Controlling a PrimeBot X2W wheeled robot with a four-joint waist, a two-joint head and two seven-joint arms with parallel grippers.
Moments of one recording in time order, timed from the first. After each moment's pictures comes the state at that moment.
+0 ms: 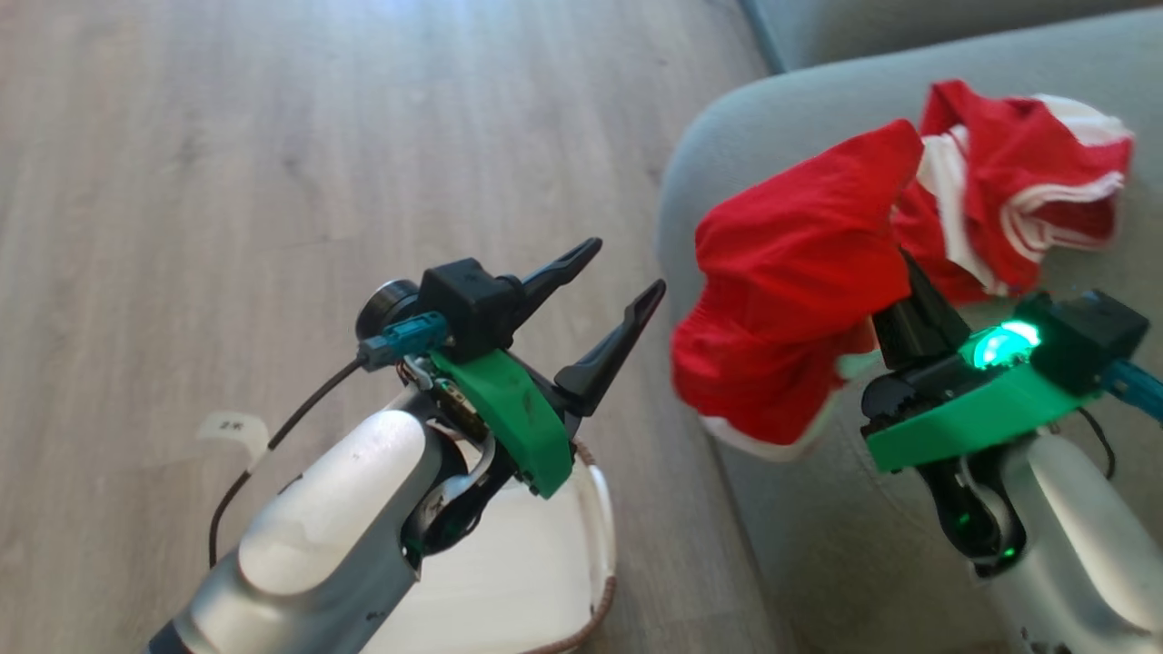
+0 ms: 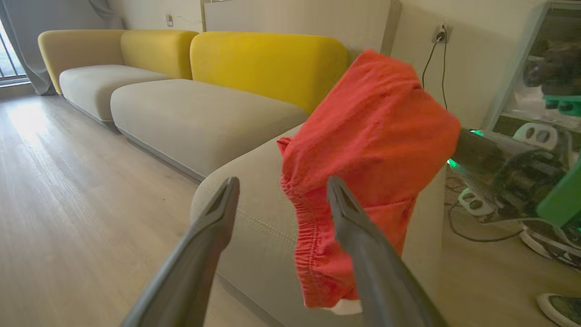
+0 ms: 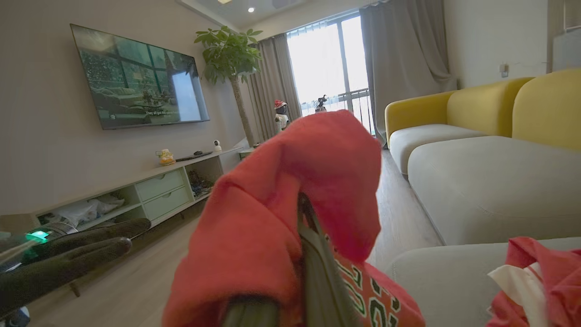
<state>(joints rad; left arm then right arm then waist) -0.56 0.25 -0.81 0.13 -0.61 -0.04 -0.01 -0.29 -0.29 0.31 0.09 0.58 0.13 -0.25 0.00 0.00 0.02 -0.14</state>
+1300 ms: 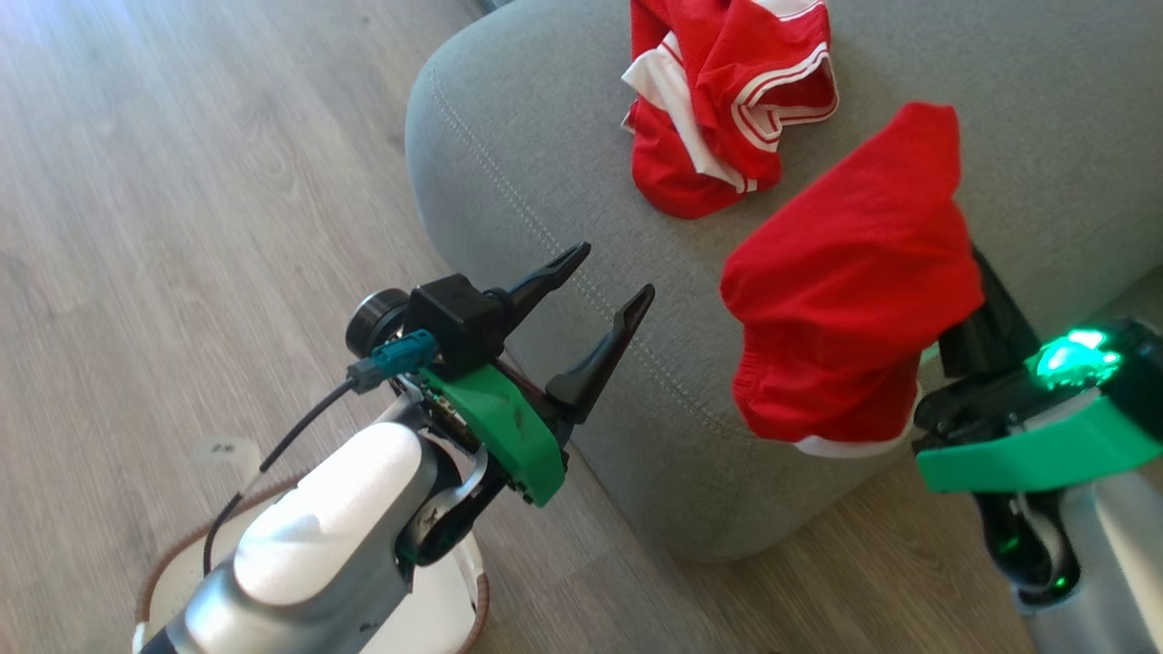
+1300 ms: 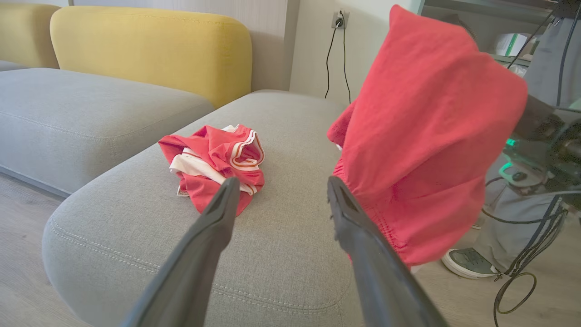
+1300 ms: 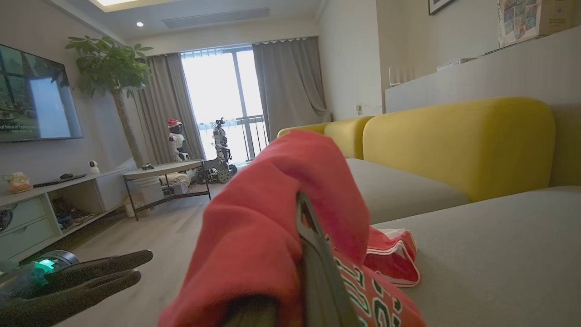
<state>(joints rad) -0.55 0.28 -0.83 0.13 -0.60 -0.02 -0.06 -0.17 -0.28 0.19 -0.11 0.51 0.13 -0.25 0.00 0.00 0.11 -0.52</state>
